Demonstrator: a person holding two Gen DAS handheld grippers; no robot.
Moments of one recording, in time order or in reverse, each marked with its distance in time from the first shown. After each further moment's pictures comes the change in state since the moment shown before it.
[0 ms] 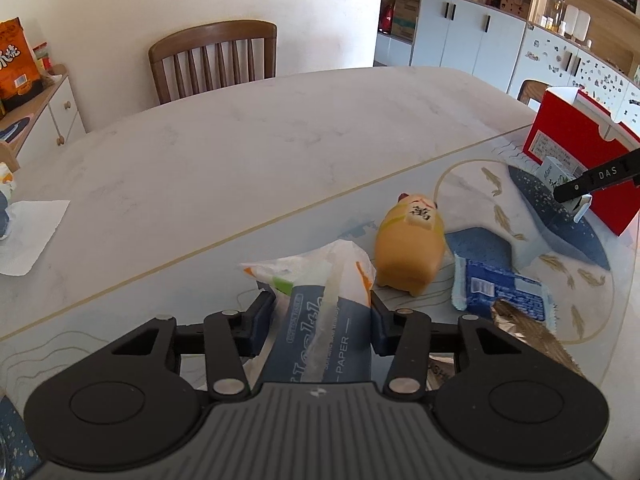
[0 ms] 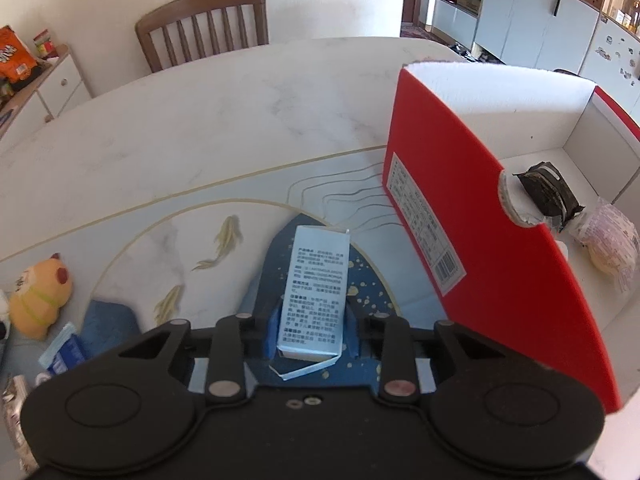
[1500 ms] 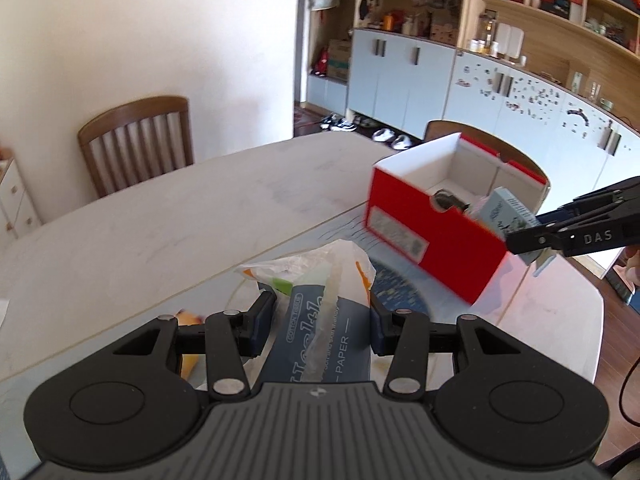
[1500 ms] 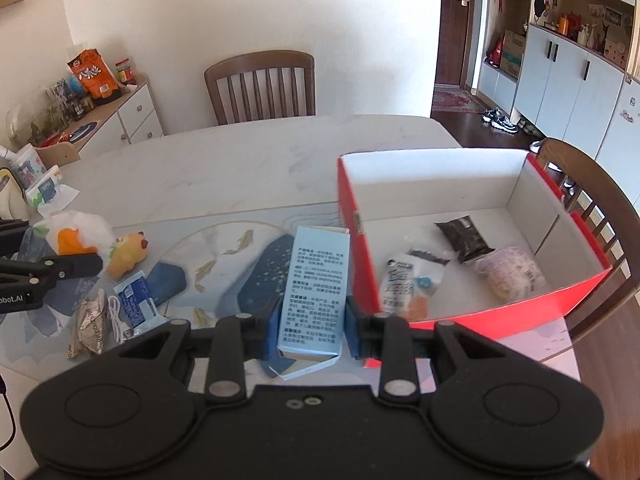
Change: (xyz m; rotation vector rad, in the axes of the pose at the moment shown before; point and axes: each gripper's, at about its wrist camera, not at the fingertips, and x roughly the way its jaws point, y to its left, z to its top) left arm -0.073 -0.192 0.072 0.099 -0.129 -0.106; right arm -0.154 -0.089 -0.035 -0.138 -0.157 0.146
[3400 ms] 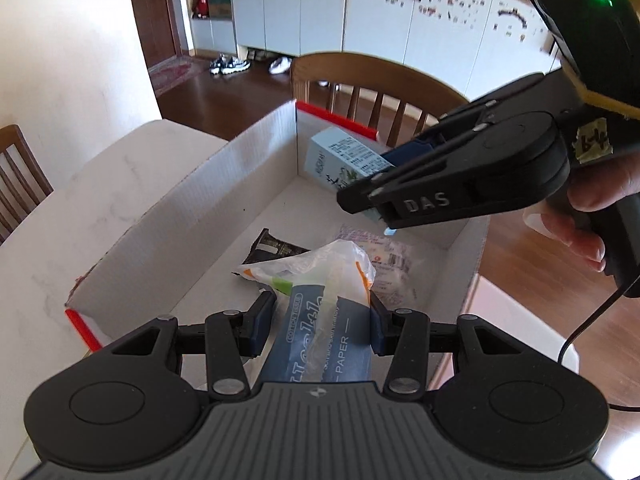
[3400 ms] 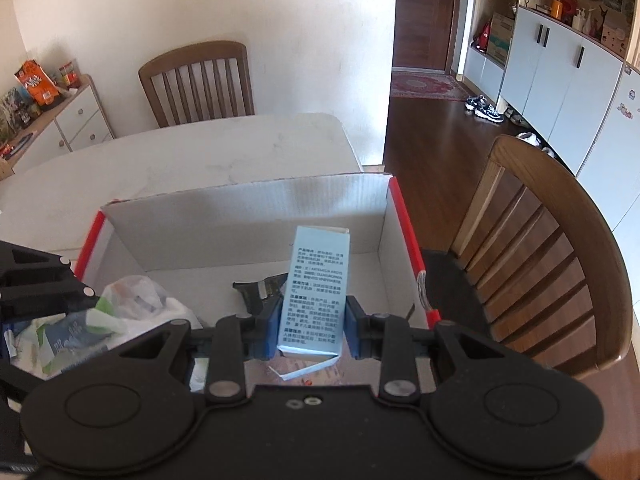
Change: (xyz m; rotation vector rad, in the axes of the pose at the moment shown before) left arm 0.229 -0.220 0.128 0.233 0.261 -0.177; right arm 0.084 -0.216 0.072 -0.018 0.068 -0.013
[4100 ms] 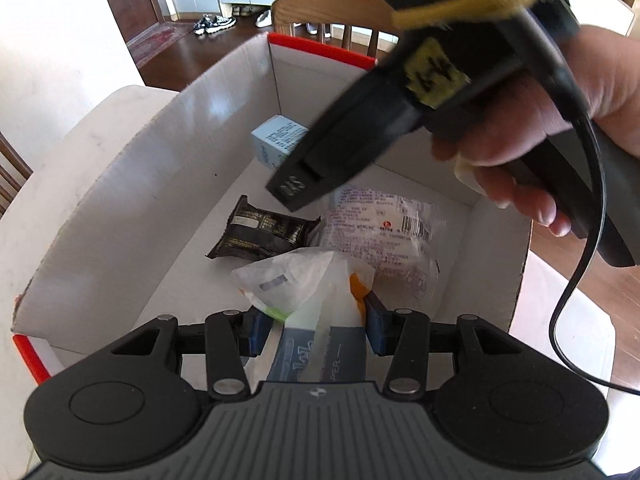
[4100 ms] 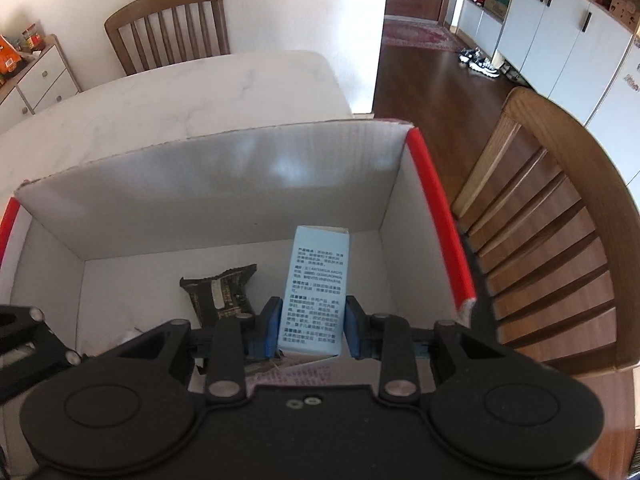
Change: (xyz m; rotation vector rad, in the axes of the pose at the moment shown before) left arm 0.052 -0.021 0.009 0.074 0.158 0.018; right arm 0.084 -0.006 0.008 0.014 0.171 -0.043
